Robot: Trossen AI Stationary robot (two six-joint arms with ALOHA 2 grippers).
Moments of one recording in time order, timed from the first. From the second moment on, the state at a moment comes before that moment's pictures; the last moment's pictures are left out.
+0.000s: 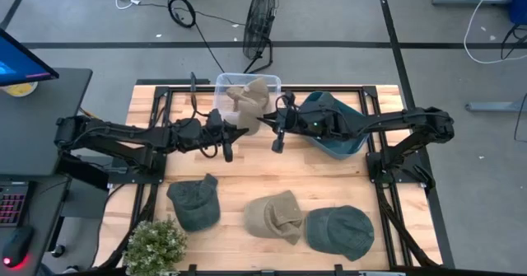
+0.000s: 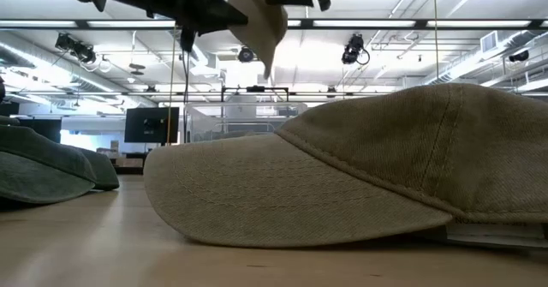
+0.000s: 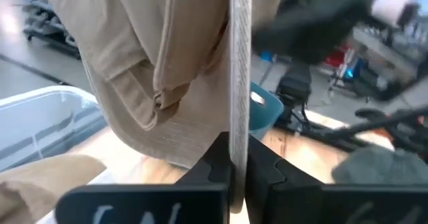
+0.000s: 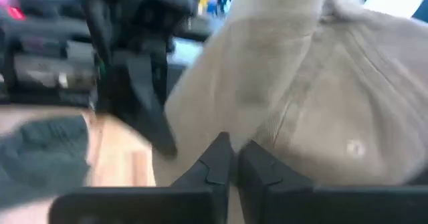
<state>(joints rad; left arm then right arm) 0.04 1.15 0.64 0.40 -0.31 -0.27 -0.04 1.49 1.17 0.09 0.25 -0.22</state>
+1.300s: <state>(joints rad) 0.78 1.31 0.82 0.13 0.83 -0.35 -0.06 1.49 1.16 -0.08 0.40 -0.29</state>
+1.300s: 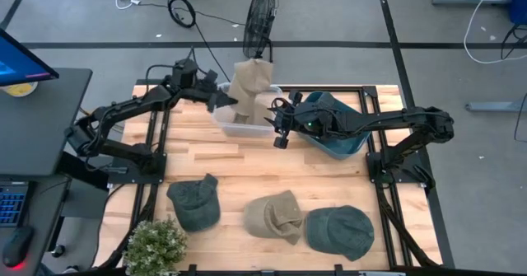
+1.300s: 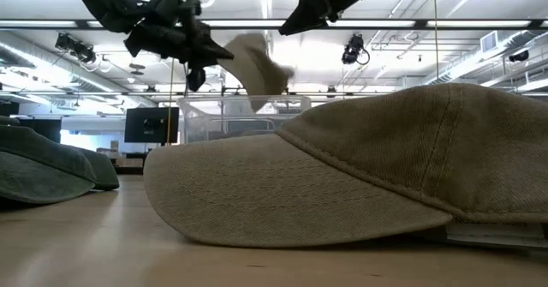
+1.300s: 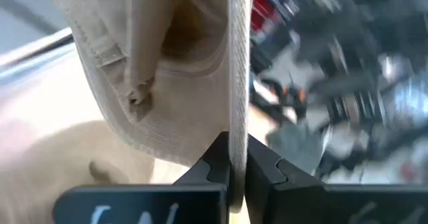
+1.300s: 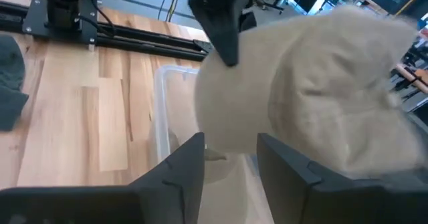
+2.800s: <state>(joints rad) 0.78 1.22 0.97 -0.27 0.53 0.23 -0.19 1.61 1.16 0.08 0.02 -0.30</state>
